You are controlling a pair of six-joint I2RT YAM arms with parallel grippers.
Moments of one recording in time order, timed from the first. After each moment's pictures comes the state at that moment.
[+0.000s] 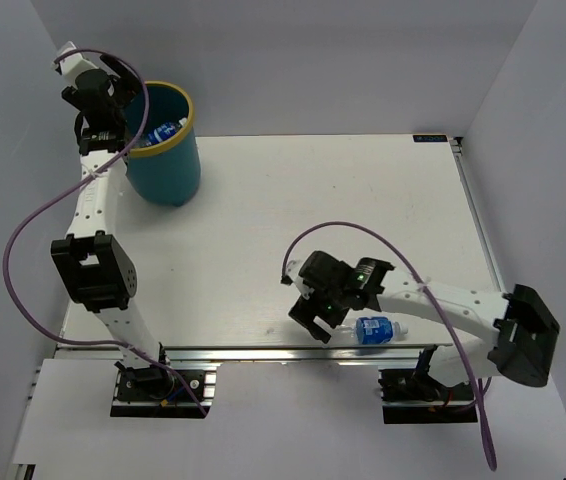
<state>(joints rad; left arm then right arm) 0.11 1.86 1.86 -0.02 -0.29 -0.47 1.07 1.28 0.95 -0.76 -0.08 0.05</state>
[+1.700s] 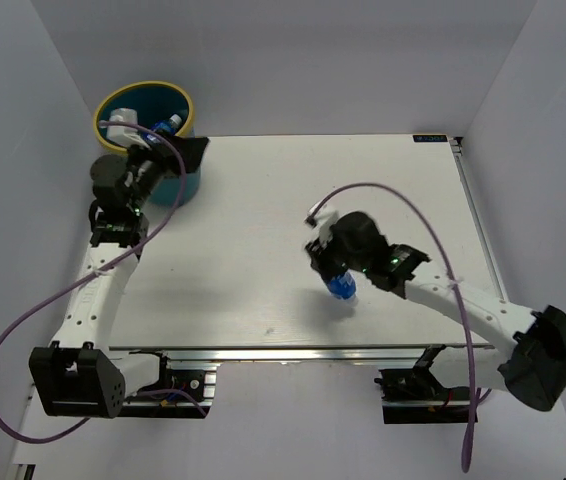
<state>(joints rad) -0.02 1.18 1.07 0.26 0.36 -0.57 0.85 1.23 0.88 -0.36 0.01 -0.10</state>
